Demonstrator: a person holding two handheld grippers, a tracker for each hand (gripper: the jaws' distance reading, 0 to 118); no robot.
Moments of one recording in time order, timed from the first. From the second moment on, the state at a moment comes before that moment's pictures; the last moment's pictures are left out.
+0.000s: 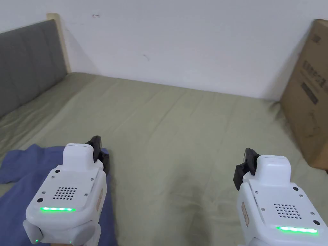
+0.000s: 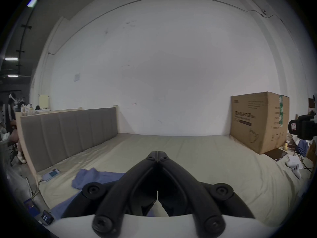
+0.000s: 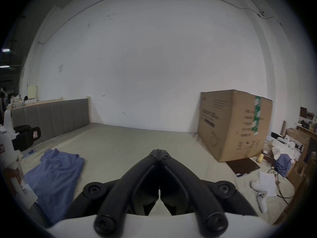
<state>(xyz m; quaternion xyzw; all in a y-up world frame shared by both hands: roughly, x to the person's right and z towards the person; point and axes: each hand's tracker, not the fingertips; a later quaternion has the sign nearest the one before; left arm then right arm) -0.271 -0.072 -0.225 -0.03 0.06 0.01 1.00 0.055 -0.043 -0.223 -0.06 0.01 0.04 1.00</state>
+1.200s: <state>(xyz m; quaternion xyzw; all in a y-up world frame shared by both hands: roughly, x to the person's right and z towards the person) -0.456 -0.068 -0.181 -0.19 0.21 0.08 0.96 -0.095 -0.041 -0.261 -0.05 0.19 0.04 0.98</state>
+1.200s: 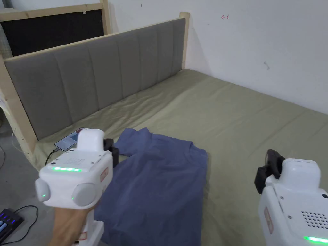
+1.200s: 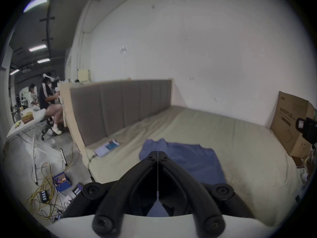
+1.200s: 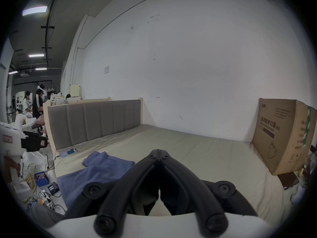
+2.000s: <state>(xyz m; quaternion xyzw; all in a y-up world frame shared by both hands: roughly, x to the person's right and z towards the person) -0.423 -0.238 -0.335 -0.49 0.14 0.06 0.86 -0.017 -0.082 -0.302 -0.13 0.10 0.06 0.99</state>
